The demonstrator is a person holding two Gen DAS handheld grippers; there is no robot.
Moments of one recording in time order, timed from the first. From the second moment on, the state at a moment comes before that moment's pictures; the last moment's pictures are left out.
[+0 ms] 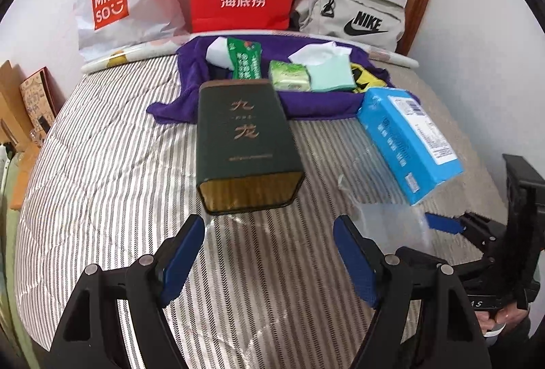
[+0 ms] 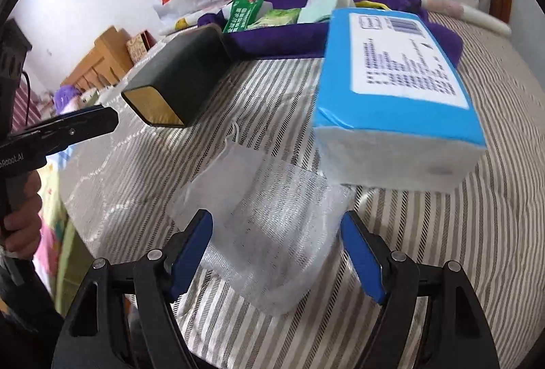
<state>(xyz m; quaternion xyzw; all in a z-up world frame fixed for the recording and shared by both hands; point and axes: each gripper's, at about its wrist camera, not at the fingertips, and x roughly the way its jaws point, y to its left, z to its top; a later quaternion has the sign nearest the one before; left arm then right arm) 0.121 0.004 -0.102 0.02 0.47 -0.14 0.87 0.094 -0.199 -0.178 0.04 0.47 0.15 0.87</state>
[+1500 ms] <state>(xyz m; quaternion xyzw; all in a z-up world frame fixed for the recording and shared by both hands) 0.082 -0.073 -0.139 0.04 0.52 -0.21 0.83 0.032 -0.288 -0.156 0.02 0.42 0.06 0.91</state>
